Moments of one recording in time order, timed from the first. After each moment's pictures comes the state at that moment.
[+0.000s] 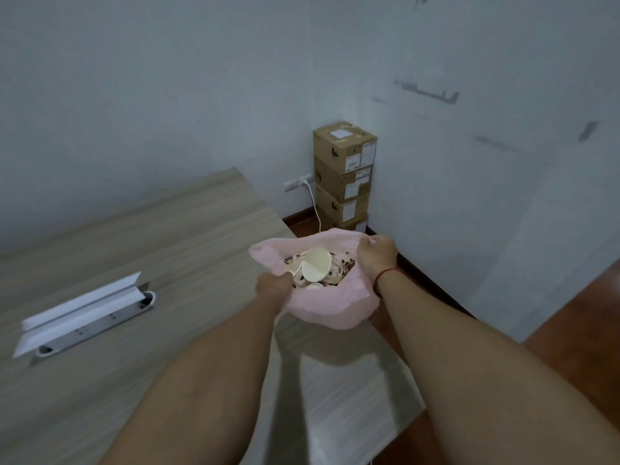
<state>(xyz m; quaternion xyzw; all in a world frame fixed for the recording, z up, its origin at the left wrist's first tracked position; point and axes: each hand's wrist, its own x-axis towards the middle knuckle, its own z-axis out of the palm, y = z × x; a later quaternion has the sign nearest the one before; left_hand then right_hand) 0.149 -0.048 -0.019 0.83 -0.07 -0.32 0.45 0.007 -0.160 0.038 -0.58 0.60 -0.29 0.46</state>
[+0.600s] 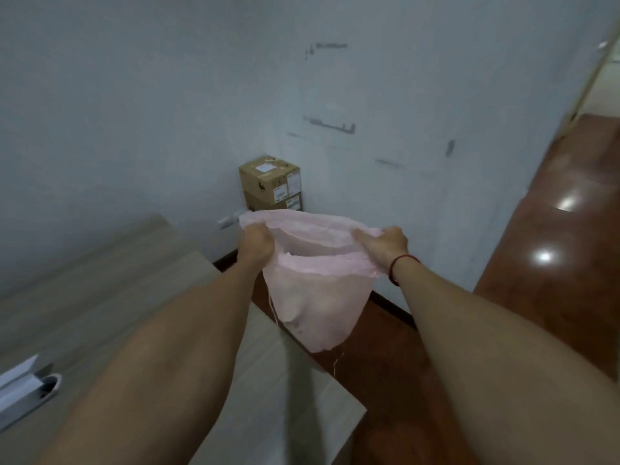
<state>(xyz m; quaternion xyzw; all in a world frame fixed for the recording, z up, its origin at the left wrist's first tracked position) 0.060 -0.179 0.099 0.82 -0.38 -0.15 0.39 -0.158 -0.243 0.102 -0.58 0.63 -0.32 0.40</state>
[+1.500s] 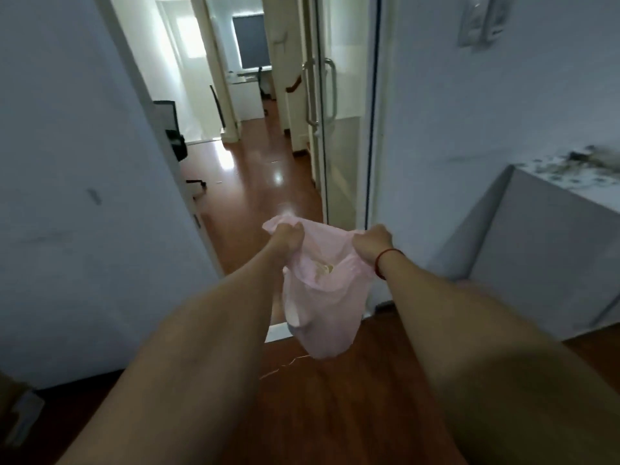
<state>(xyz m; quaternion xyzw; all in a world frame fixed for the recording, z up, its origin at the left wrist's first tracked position) -0.527 -0.214 0.107 0.49 -0.72 -0.45 0.19 -0.652 -0.105 0.098 -0.23 0.83 -0.47 0.22</state>
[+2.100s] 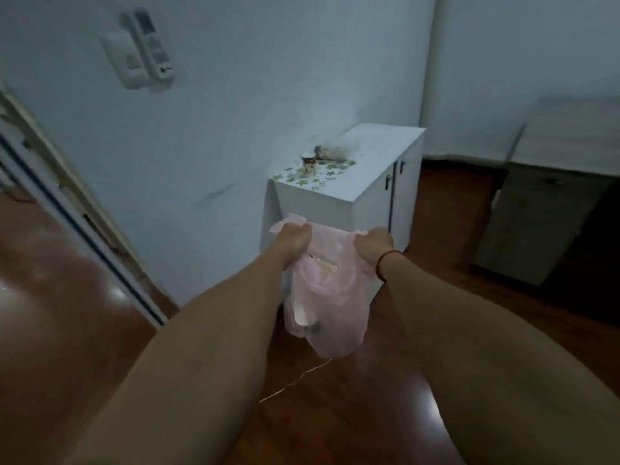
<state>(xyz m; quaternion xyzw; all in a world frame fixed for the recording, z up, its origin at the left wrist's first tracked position) -1.000 0.073 0.100 0.21 -0.85 -0.48 -0.01 -1.029 0.229 0.079 0.07 0.83 -0.54 0.06</state>
